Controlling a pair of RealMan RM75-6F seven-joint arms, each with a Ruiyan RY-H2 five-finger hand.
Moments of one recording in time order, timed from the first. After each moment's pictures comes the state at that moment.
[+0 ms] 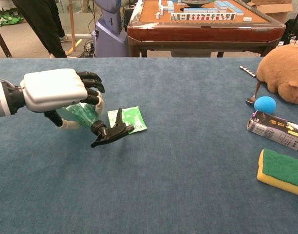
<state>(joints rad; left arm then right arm) -0.82 -1.51 0.04 -1.04 1.85 1.12 0.05 -0.03 -1.01 0.02 -1.62 -1.58 1.58 0.08</state>
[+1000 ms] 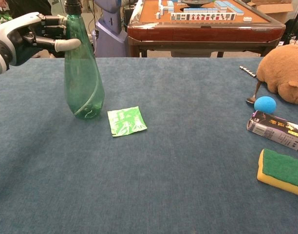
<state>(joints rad) -0.70 -1.51 -0.30 -1.35 1.21 1.08 -0.72 -0.04 -1.00 0.01 -1.60 -1.58 1.60 0.11</state>
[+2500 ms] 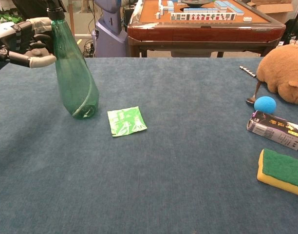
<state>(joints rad) -0.60 -1.45 -0.22 -1.30 1.37 1.13 -0.71 -0.04 -1.00 0.02 -1.61 -1.58 1.59 0.10</state>
